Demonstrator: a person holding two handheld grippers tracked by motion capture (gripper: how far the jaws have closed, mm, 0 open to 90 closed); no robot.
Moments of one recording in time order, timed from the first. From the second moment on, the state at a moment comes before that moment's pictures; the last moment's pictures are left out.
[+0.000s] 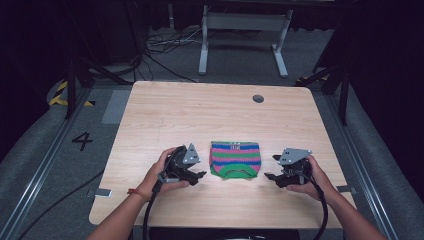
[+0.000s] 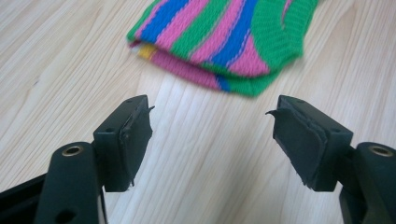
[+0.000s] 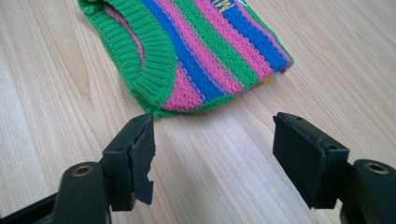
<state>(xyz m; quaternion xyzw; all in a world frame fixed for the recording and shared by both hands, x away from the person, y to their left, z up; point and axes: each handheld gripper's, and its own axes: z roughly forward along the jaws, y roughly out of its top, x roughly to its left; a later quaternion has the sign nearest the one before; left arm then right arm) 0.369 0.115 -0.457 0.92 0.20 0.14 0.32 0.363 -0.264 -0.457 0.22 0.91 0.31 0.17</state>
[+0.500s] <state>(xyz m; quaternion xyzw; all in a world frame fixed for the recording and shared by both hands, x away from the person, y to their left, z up) 0.352 0.161 -0.470 0.92 0.22 0.15 0.28 0.351 -0.300 -0.464 0.27 0.89 0.31 0.19</state>
